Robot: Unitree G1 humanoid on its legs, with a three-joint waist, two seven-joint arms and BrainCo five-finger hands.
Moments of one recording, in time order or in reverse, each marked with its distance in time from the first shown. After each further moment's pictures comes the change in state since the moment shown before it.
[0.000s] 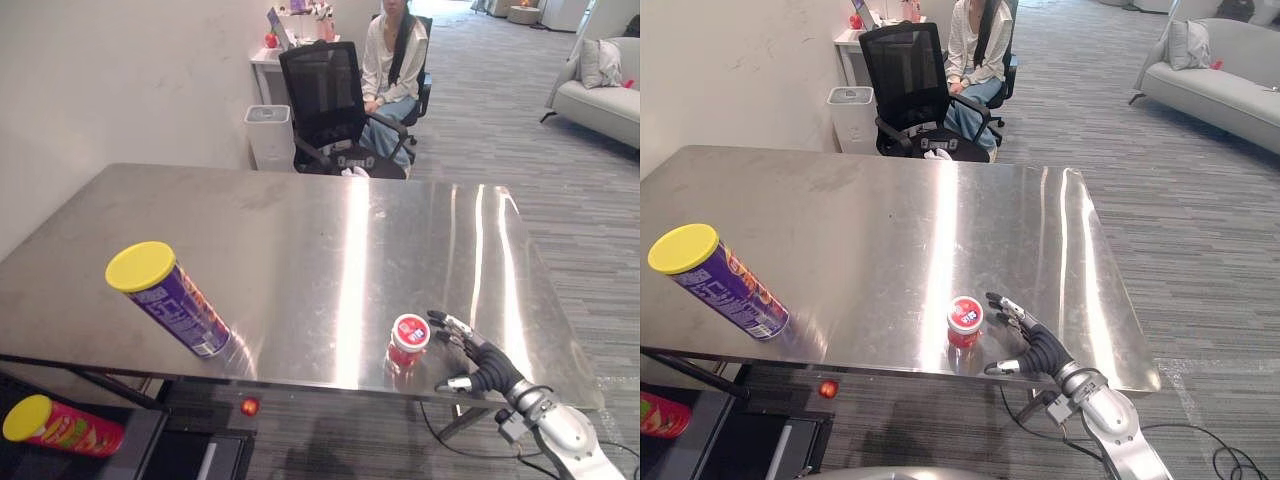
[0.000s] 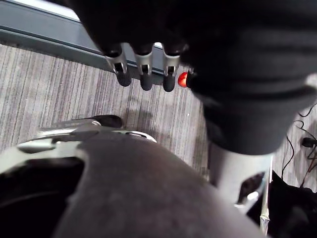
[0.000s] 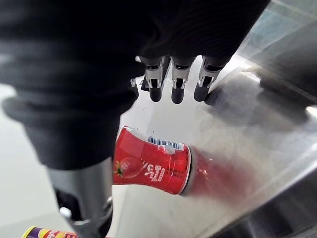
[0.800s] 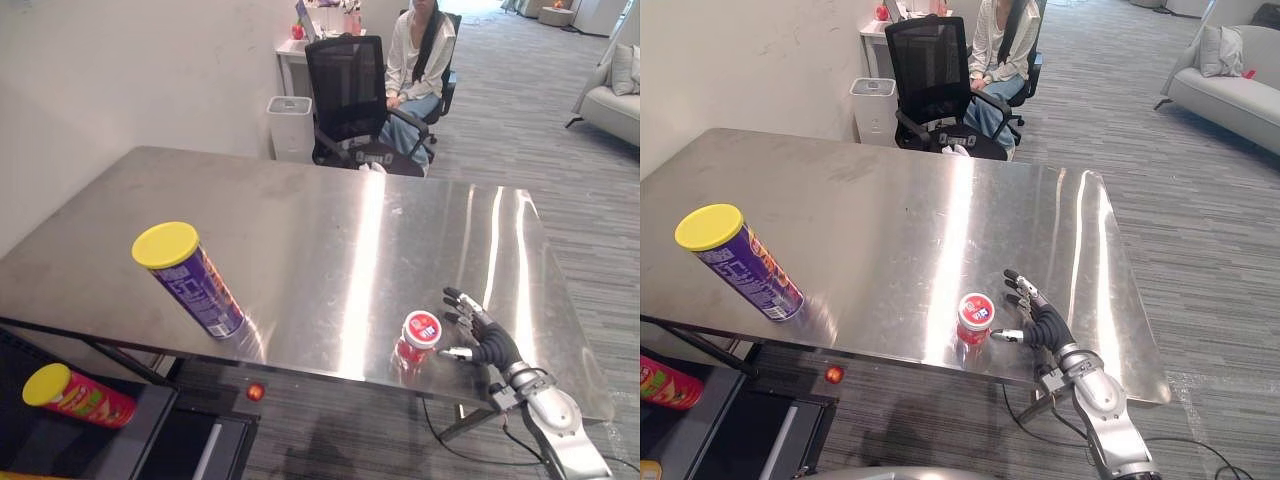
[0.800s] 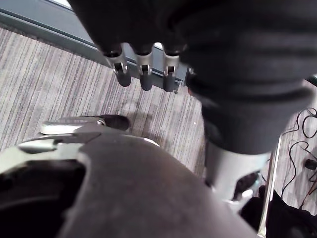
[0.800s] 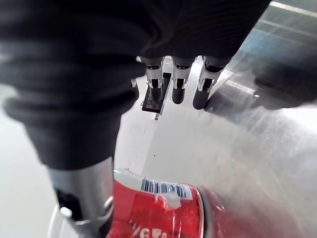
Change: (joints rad) left arm -0.003 -0.006 0.043 -0.001 0.000 0.001 0.000; right arm -0.096 0.111 -0.078 0.116 -0.004 0.018 -0.059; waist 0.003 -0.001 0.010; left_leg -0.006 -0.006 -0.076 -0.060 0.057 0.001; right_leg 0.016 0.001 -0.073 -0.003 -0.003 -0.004
